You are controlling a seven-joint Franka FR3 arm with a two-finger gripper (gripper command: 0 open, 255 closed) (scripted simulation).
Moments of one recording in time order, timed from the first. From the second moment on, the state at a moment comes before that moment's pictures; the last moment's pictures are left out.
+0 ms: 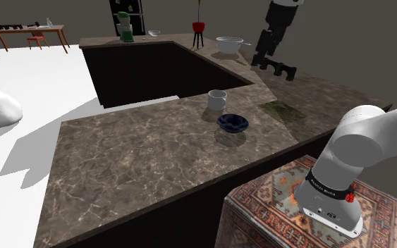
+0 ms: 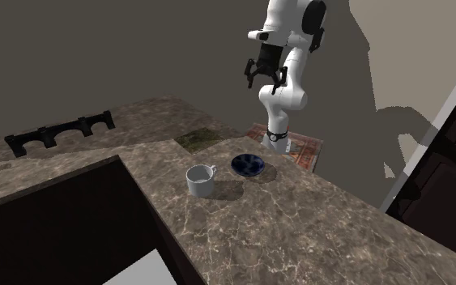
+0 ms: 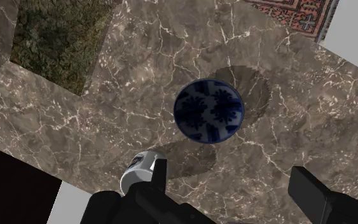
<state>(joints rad) 0.00 -0.83 0.06 -2.33 -0.06 1.67 -0.05</state>
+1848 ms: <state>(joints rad) -0.06 0.06 -0.20 -2.06 0.09 2.20 -0.38</state>
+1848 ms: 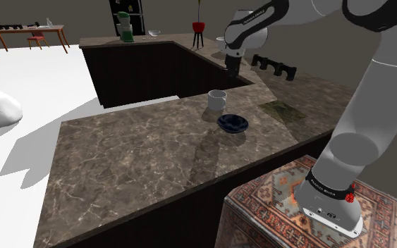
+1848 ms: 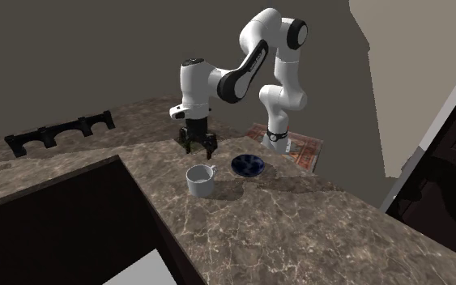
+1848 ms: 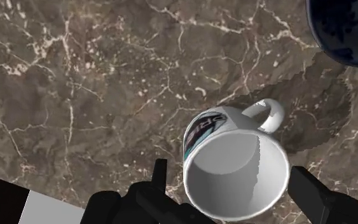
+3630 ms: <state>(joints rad) -0.09 0.30 -0.20 -1.95 0.19 2.30 -0.47</state>
